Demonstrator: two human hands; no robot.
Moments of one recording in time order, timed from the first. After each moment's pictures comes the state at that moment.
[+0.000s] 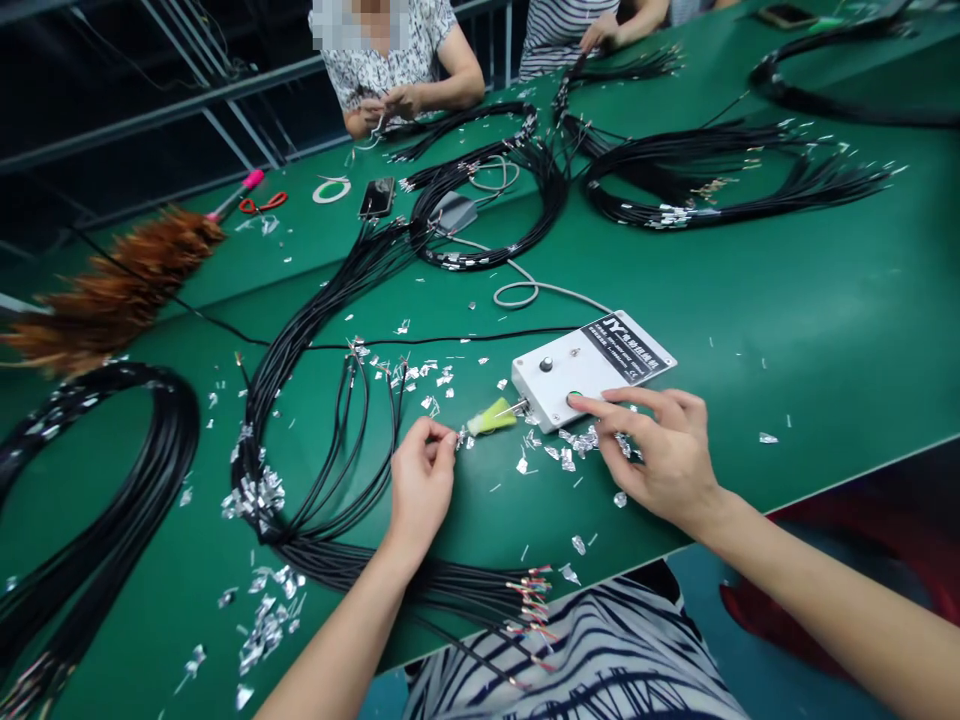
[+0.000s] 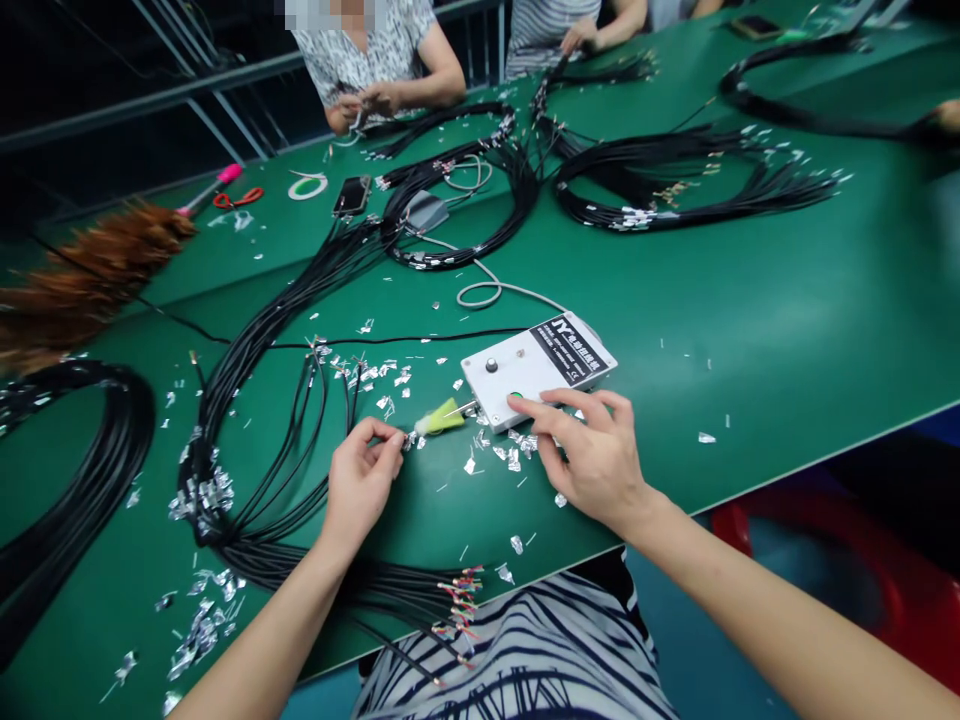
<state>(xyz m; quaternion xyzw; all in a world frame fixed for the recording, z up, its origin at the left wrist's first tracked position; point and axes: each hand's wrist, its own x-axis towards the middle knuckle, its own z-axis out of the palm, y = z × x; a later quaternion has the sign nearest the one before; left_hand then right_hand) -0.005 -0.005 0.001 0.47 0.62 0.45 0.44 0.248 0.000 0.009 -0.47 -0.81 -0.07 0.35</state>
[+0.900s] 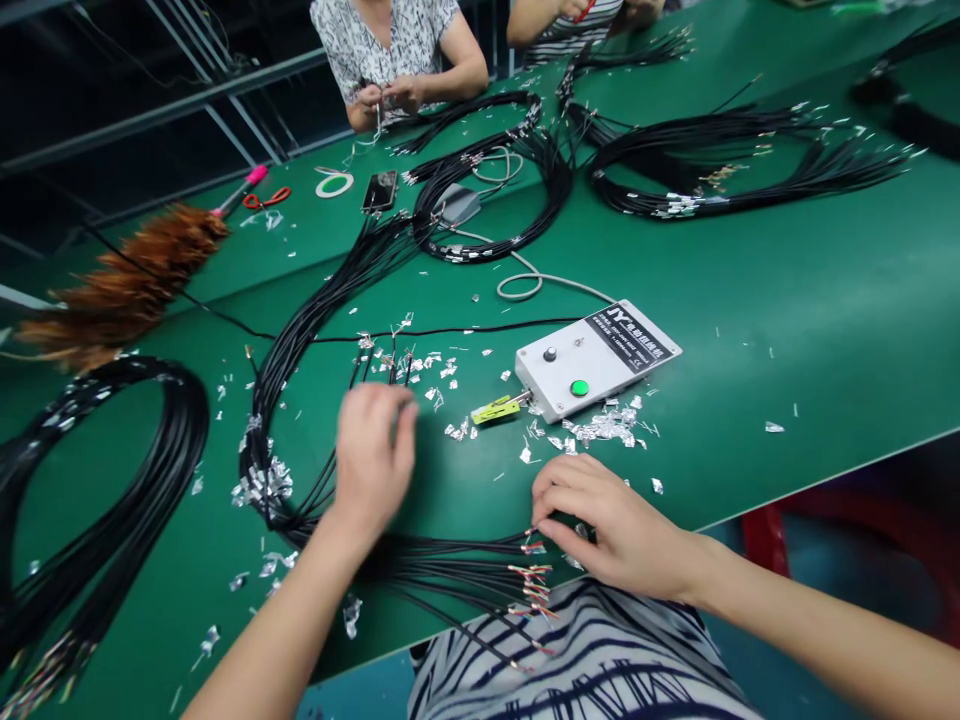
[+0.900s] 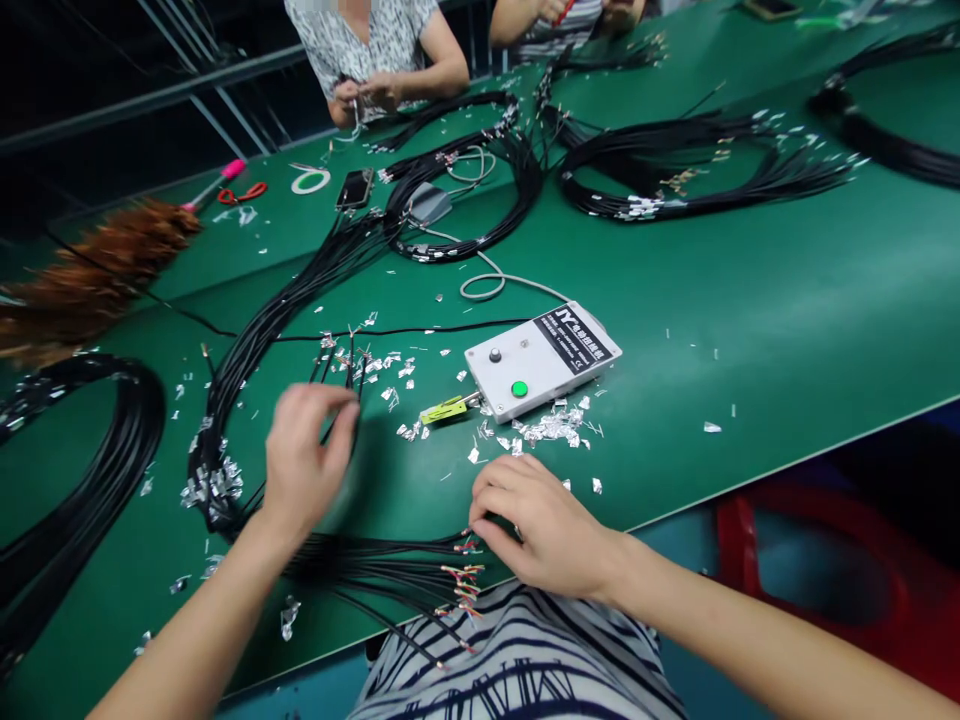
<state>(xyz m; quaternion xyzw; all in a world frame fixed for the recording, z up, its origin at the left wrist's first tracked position) -0.054 0.009 0.042 0.76 0.57 0.30 0.03 0.209 -0.042 0.019 -0.35 -0.84 0.35 0.23</state>
